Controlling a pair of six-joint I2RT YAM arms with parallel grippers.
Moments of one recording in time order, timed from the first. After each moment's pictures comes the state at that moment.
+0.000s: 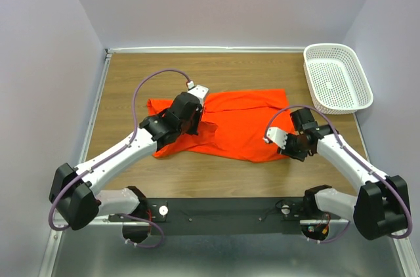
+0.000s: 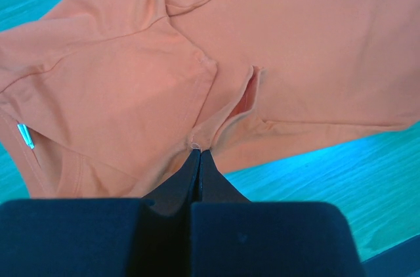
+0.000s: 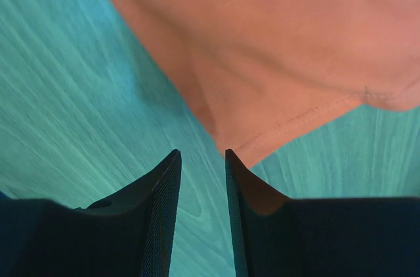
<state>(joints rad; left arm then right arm) -0.74 1.22 0.97 -0.47 -0.20 -0.24 0.26 1.14 0.66 -0.80 -0.11 -1.00</state>
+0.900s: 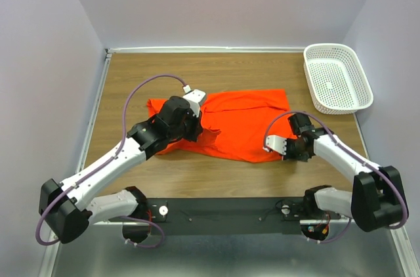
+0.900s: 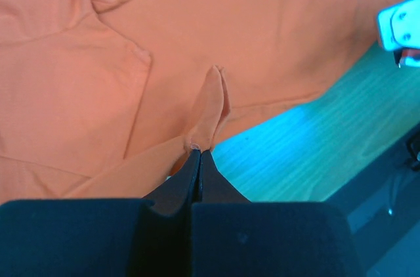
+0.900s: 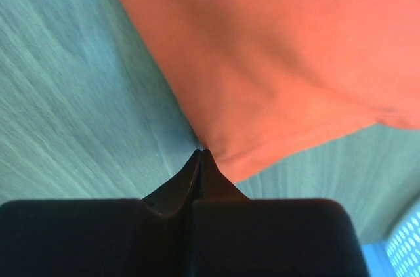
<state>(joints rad) -0.74 1.09 0.92 -0.47 0.02 -0.28 0.25 1.22 0.59 -0.73 -0.04 -1.18</state>
